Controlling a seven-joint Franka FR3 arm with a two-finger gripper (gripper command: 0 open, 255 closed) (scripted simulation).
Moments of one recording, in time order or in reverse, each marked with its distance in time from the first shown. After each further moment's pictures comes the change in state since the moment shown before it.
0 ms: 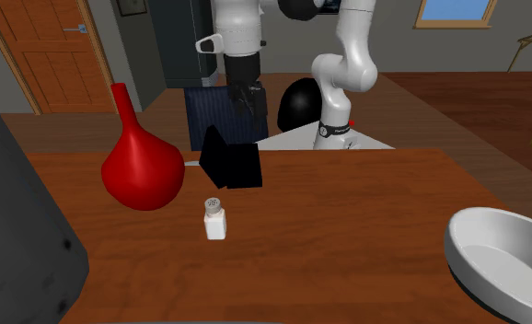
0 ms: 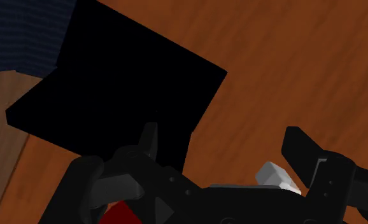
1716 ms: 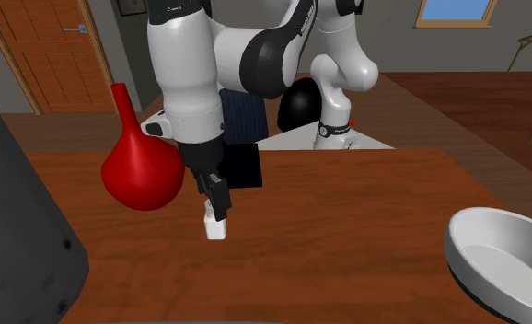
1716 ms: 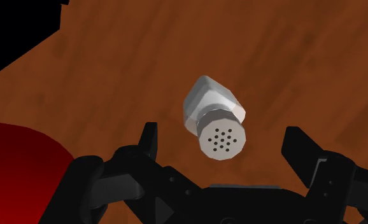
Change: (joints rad) arm 0.104 0.624 0.038 0.581 -0.114 0.073 0.152
